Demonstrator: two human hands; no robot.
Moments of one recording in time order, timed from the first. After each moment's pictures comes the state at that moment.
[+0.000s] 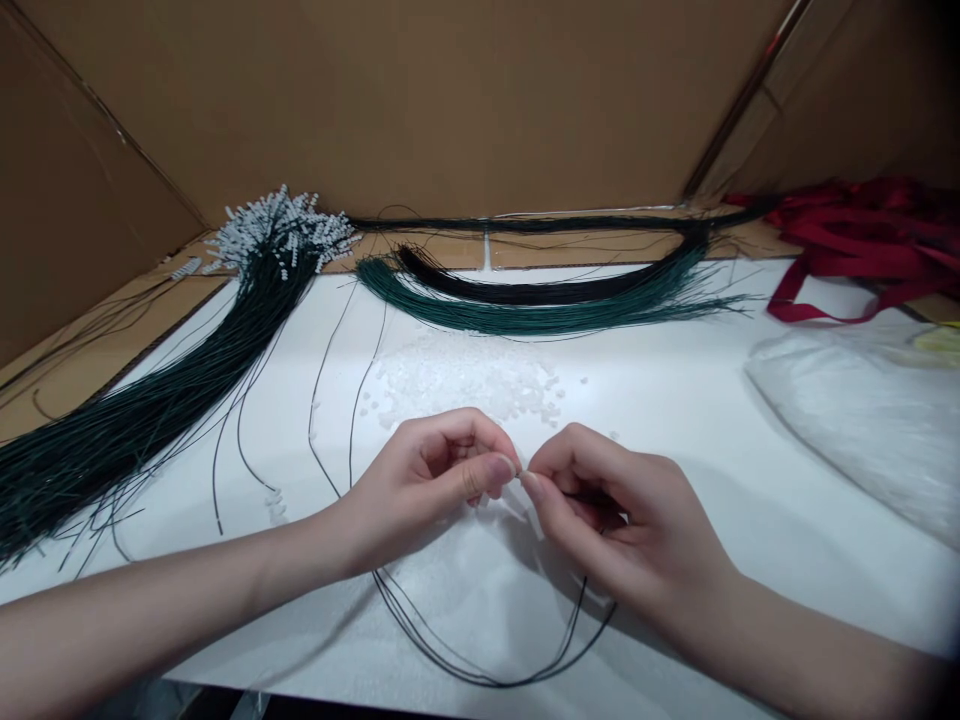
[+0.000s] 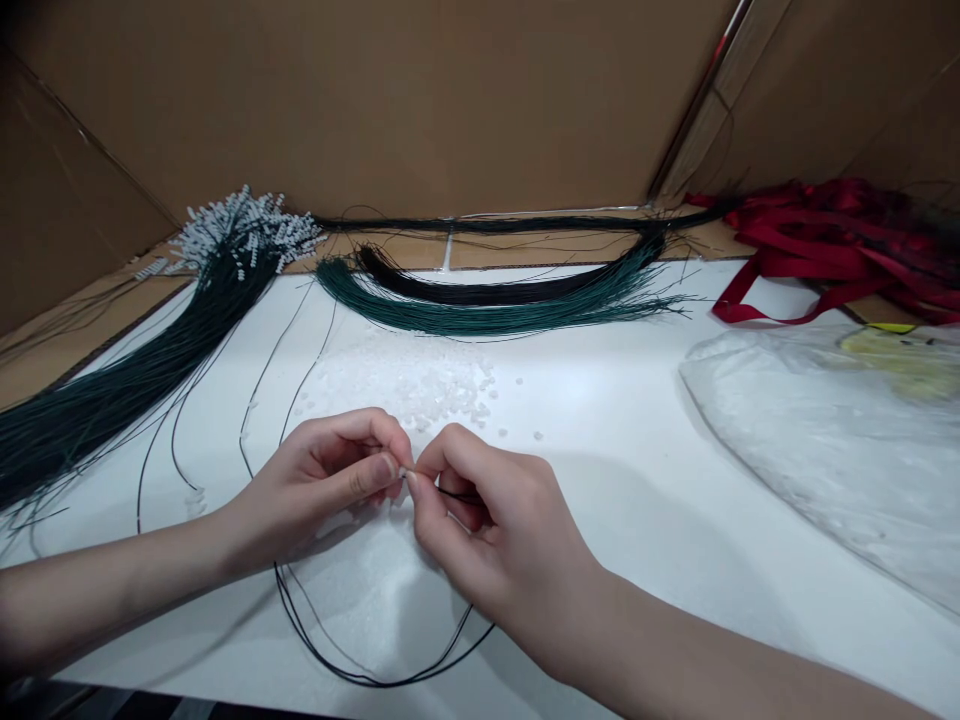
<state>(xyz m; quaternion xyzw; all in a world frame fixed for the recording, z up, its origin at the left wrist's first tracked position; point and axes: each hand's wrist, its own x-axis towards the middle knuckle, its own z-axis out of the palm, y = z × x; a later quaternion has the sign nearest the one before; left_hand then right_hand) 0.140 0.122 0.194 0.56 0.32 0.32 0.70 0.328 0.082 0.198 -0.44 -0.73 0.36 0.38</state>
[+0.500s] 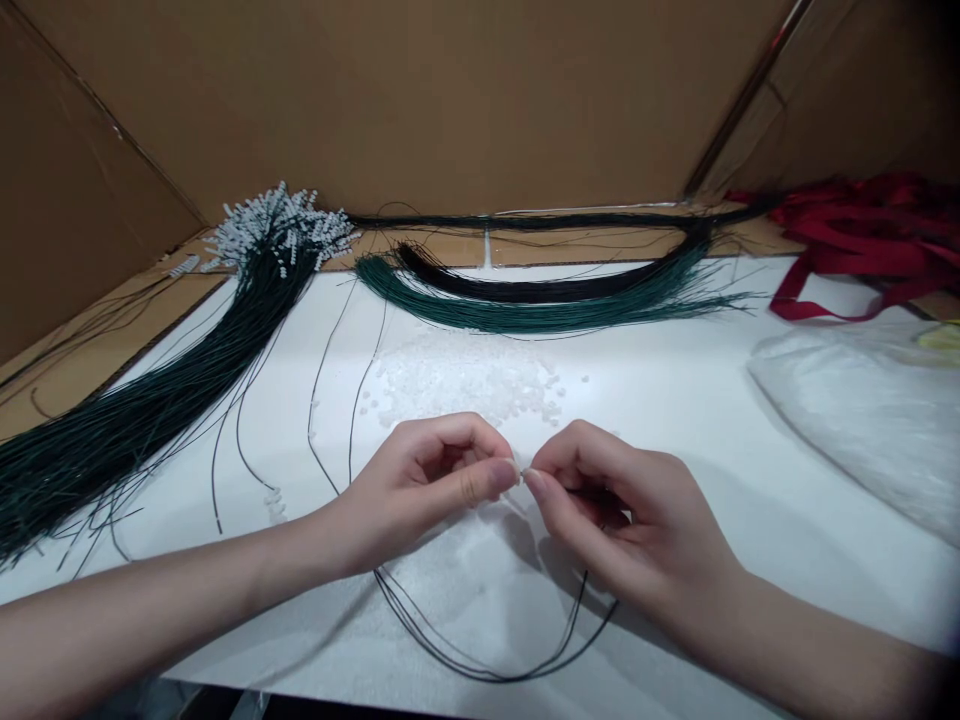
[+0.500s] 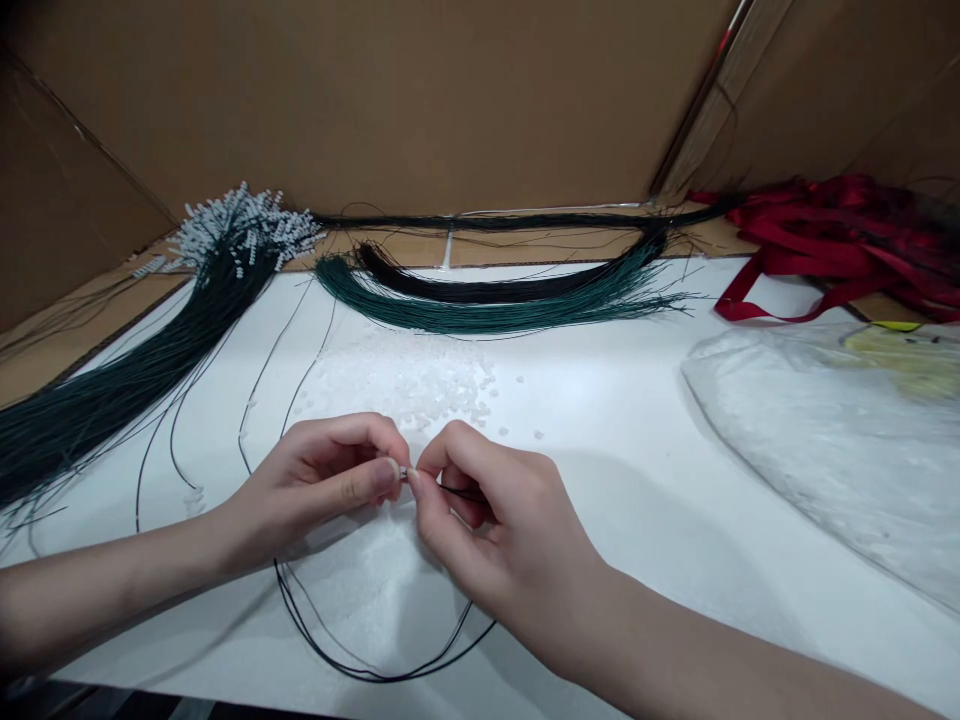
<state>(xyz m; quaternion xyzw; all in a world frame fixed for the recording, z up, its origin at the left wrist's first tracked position) 0.135 0.121 0.198 0.61 0.36 0.27 0.65 0.331 0.082 0.197 -0.45 -0.73 0.35 0.37</state>
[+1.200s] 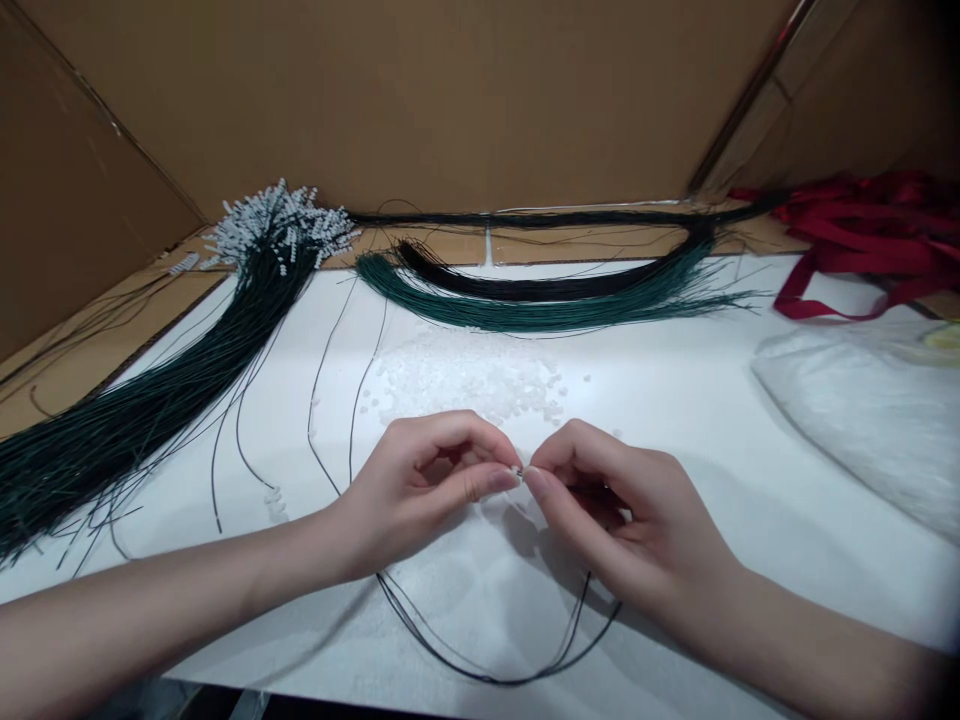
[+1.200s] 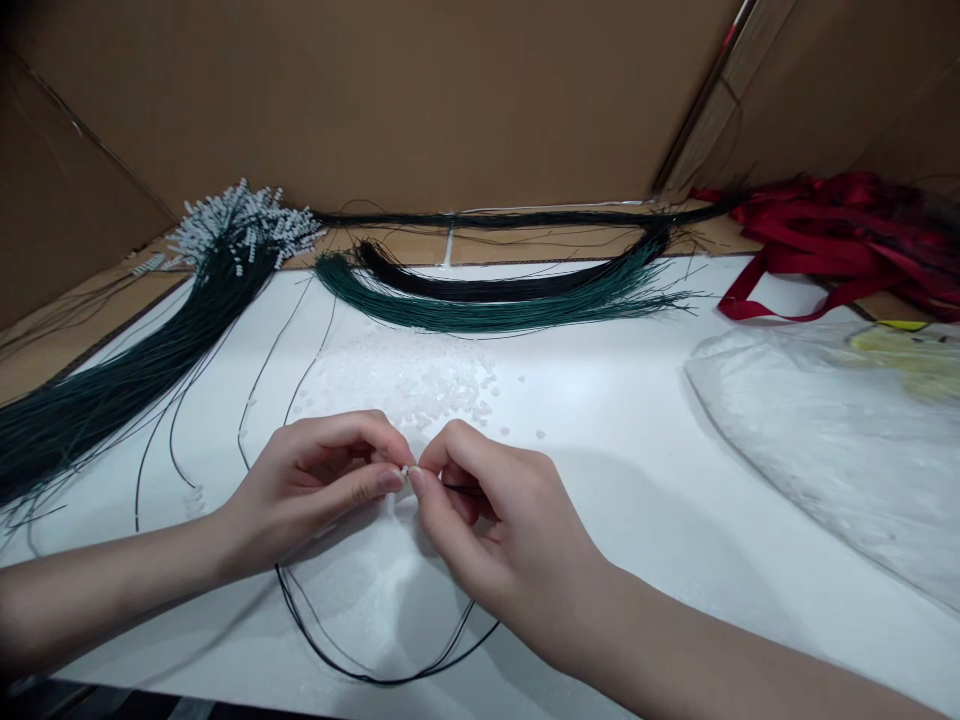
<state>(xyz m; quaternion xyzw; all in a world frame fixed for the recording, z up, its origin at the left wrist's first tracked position) 0.136 0.122 0.196 0.70 0.34 0.33 0.54 0.331 0.083 0.195 -0.44 -0.73 0.38 0.37</state>
